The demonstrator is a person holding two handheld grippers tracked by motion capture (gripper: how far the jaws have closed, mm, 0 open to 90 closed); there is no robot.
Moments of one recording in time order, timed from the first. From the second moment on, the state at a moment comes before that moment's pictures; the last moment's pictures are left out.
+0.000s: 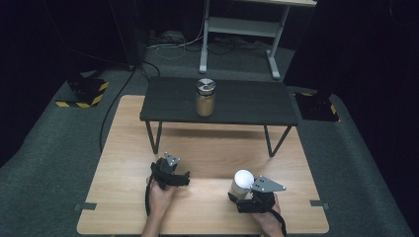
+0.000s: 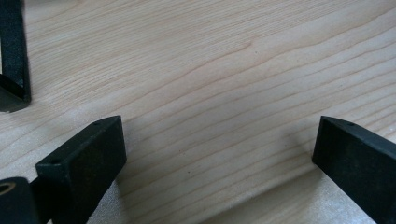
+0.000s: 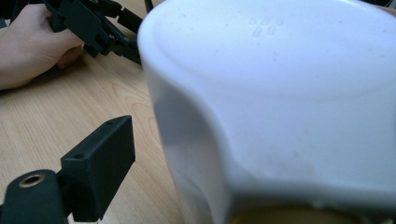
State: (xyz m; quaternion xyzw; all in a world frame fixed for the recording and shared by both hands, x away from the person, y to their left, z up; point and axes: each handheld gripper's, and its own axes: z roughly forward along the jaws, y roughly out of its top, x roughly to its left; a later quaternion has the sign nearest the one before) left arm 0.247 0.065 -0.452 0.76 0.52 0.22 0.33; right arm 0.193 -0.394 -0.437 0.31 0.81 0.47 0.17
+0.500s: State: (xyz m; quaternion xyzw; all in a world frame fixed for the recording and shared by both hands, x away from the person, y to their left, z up) left arm 0.247 0.065 -0.452 0.76 0.52 0.22 0.33; right arm 0.199 -0.389 -0.439 0.32 0.80 0.48 0.18
